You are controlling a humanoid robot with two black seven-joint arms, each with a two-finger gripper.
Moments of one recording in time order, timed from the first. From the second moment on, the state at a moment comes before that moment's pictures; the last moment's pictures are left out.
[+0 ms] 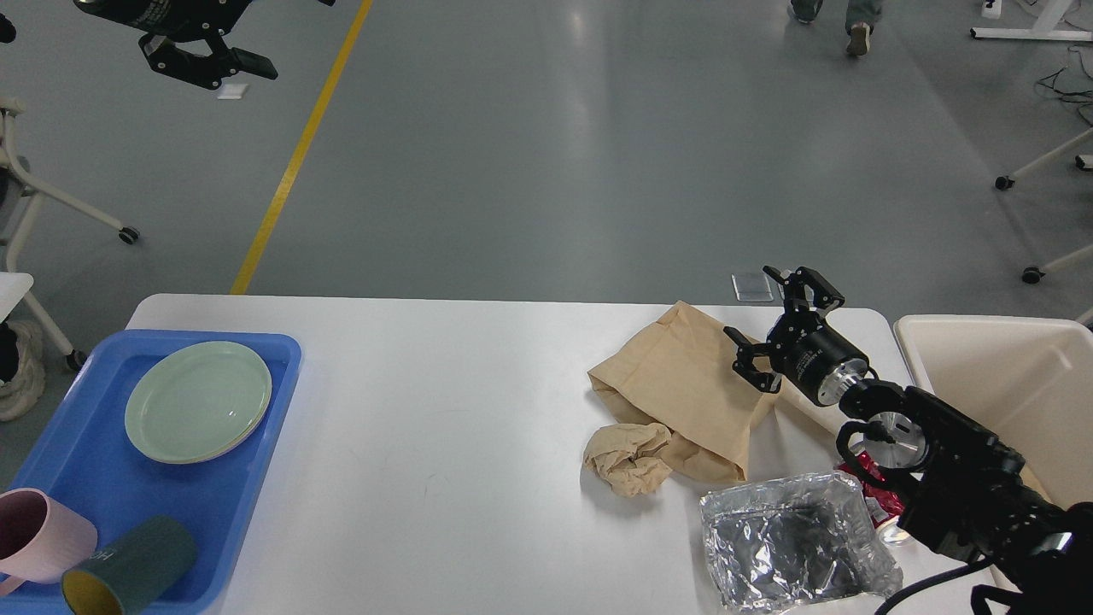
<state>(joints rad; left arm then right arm) -1.87 0.48 0.74 -0.44 -0.41 -0.92 0.28 0.69 -0.18 0.62 0.33 -0.11 0.54 0.21</state>
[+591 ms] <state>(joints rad) -1.74 0.41 0.45 -0.35 -0.39 -0.91 0.38 0.69 -0.18 0.62 0.33 -0.11 0.54 0.21</state>
